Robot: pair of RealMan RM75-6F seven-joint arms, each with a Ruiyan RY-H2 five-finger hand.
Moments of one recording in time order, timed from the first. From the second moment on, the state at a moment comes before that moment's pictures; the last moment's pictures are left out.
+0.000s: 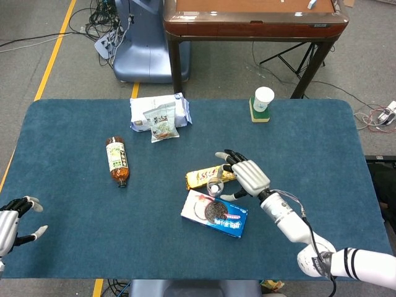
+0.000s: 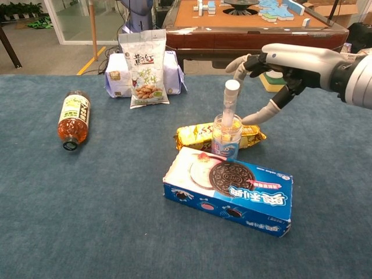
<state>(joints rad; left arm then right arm) -0.09 -1.08 -0.04 -1.57 1.50 1.48 -0.09 0.73 -1.36 0.17 -1.67 -1.23 0.92 -0.01</state>
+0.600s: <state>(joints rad) -0.08 -1.08 -0.04 -1.57 1.51 1.49 -0.10 0.73 -1.42 0.18 -1.63 -1.26 0.94 0.02</state>
